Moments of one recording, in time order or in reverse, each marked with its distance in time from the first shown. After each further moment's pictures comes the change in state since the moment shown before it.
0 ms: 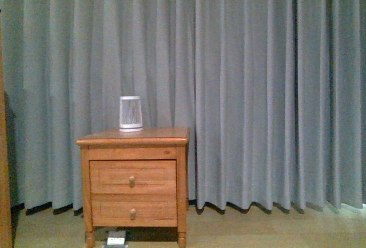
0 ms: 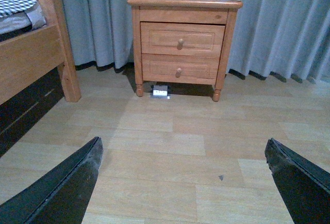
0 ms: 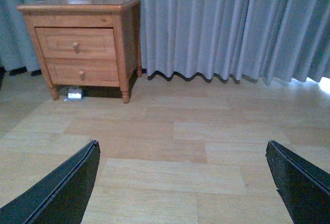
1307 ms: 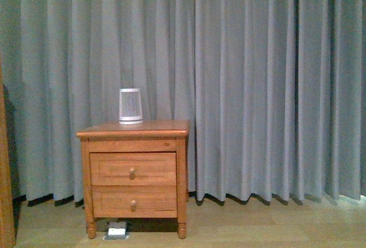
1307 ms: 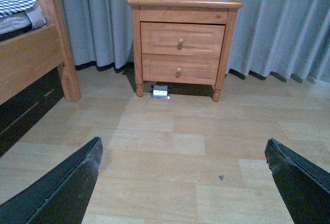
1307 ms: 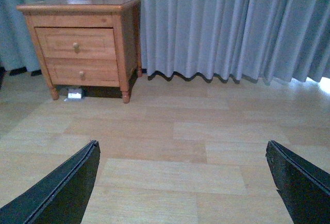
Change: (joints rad) left arm 0.000 0.000 0.000 0.000 0.000 0.000; right arm 0.000 0.000 0.000 0.000 0.000 0.000
